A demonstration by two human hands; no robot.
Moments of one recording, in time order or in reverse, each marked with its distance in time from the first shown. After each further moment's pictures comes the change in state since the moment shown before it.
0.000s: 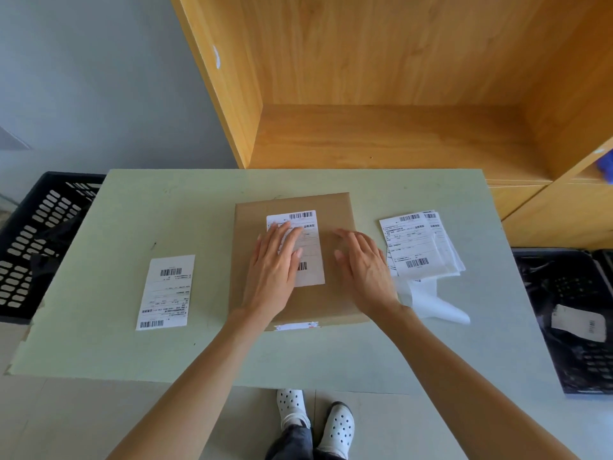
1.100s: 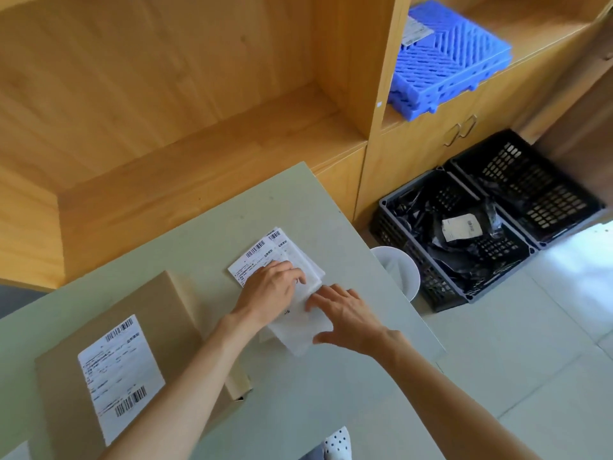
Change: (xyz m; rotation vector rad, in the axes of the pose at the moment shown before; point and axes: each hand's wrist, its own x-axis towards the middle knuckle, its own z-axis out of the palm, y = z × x) left_hand 0.117 0.204 0.125 -0.011 -0.577 0.561; right_hand -0.073 0.197 -0.069 -0.095 -0.269 0.201
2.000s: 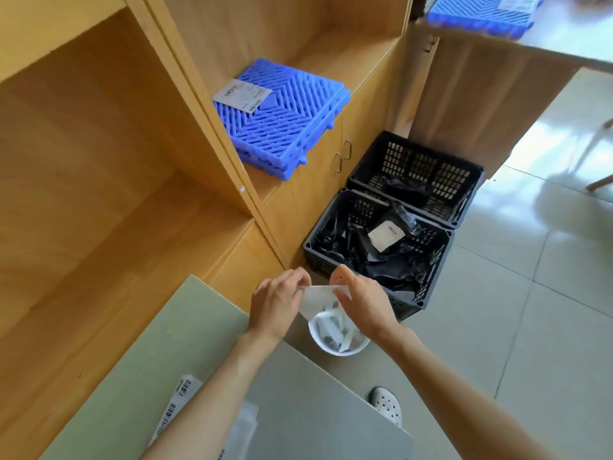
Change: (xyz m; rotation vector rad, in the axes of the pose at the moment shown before) left_hand 0.219 0.131 0.010 -0.029 0.009 0.297; right_hand 0.002 0.180 -0.099 0.310 0.568 0.691
